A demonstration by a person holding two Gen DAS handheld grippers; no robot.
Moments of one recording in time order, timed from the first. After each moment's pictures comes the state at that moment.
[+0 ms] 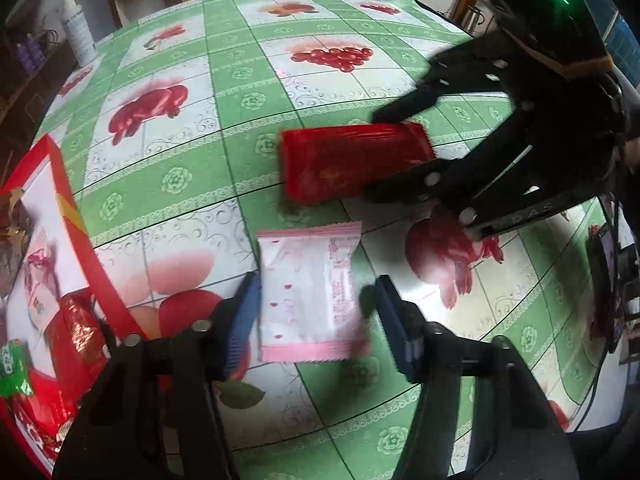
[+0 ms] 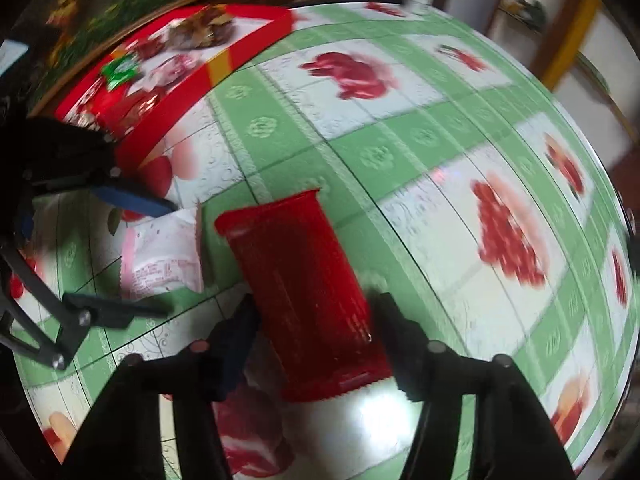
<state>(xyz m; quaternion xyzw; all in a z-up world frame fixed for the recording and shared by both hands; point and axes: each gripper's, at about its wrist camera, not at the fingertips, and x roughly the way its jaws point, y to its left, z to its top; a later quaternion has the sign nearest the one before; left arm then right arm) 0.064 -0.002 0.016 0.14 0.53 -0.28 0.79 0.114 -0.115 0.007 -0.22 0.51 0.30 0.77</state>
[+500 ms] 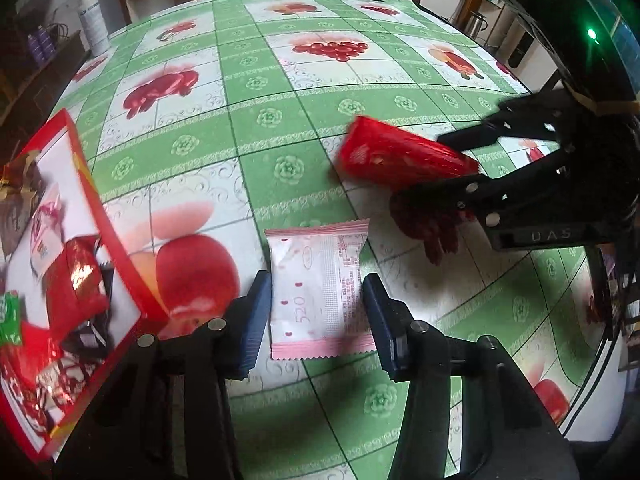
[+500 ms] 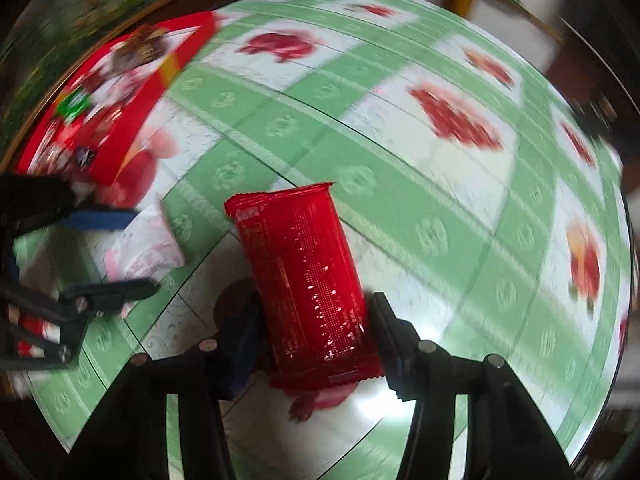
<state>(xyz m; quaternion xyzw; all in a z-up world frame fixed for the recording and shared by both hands) 0.034 0.011 0.017 0.13 0.53 -0.28 0.79 0.062 -0.131 0.009 -0.11 0.56 0.15 0.81</state>
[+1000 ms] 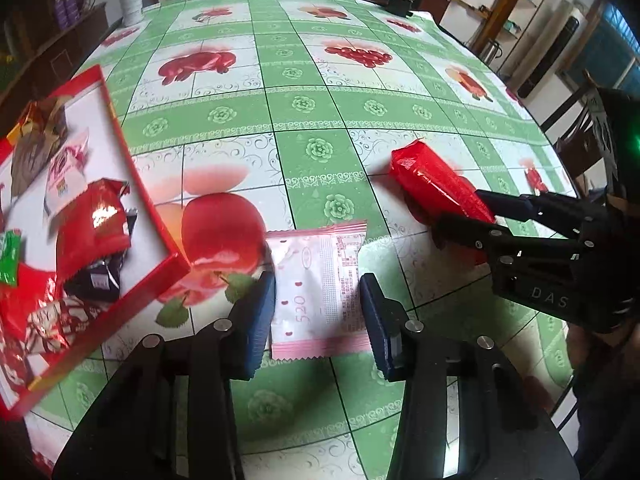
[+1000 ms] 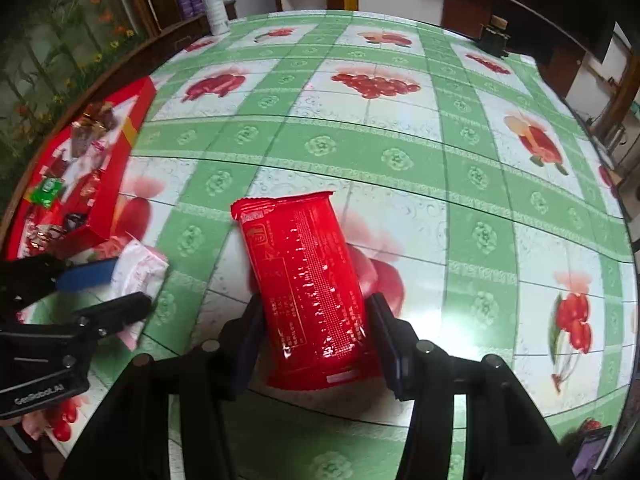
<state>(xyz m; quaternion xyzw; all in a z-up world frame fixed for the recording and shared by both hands) 0.023 0.042 0.020 0.06 0.53 -0.26 0.80 0.008 -0.126 0.013 0.03 0.51 0.04 0.86</state>
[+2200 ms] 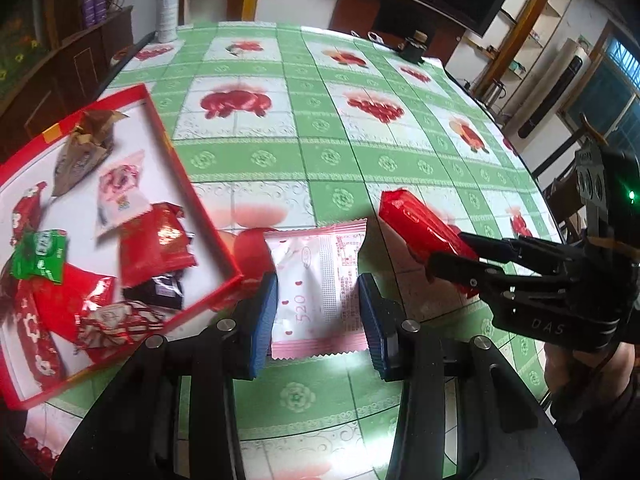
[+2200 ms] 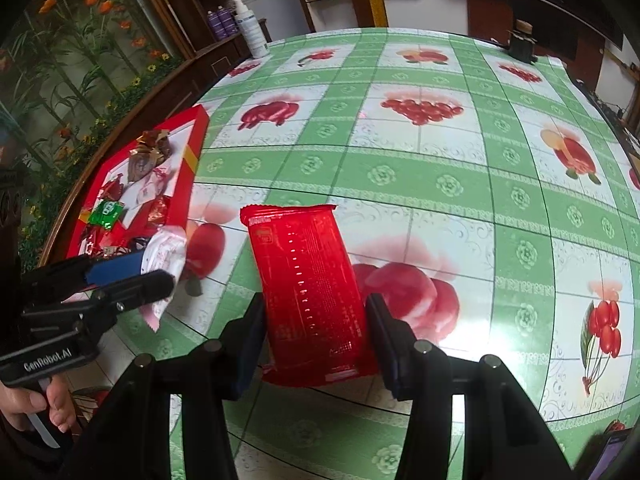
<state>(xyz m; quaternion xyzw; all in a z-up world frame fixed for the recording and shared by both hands) 0.027 0.079 0.061 0.01 0.50 -0.25 0.83 0.008 -0.105 0.036 0.08 0.49 0.11 0.86</state>
